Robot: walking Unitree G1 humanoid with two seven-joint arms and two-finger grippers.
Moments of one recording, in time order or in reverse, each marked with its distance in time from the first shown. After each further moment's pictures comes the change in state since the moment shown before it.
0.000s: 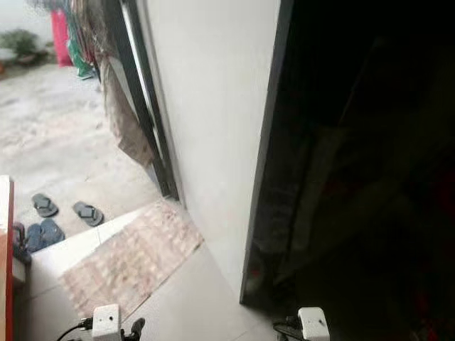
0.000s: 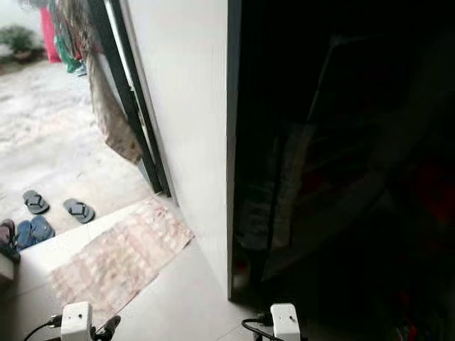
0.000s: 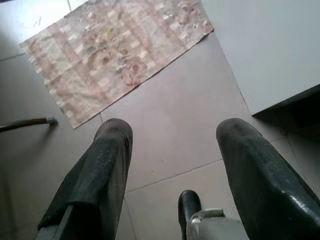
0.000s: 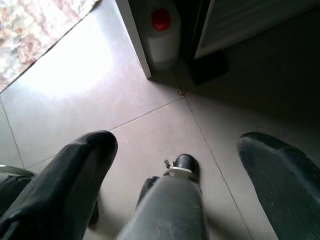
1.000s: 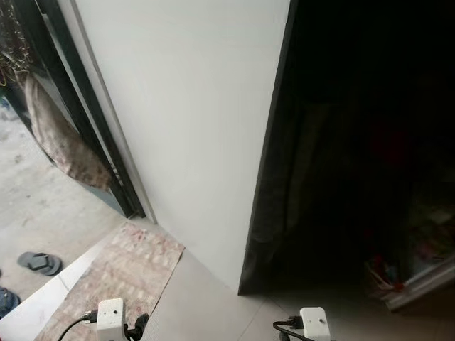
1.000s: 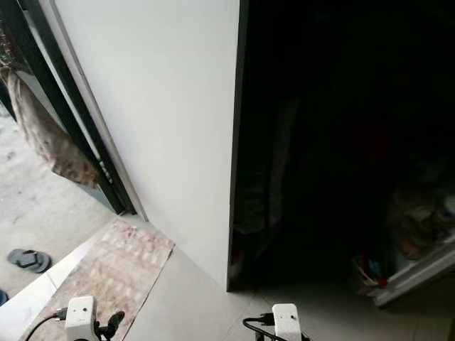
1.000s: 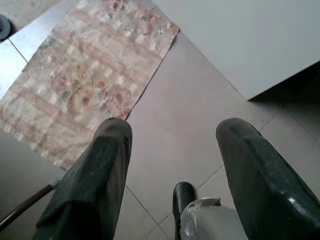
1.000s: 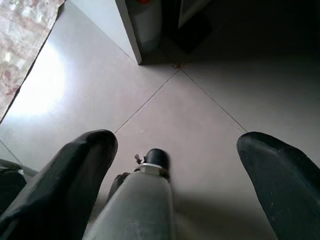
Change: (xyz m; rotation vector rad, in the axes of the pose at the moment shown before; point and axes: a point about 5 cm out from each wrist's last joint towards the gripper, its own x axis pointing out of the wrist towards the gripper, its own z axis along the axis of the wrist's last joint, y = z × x) left arm 0.000 0.000 -0.003 0.018 0.043 -0.017; right arm 0.001 0.005 0.003 0.000 0.000 -0.007
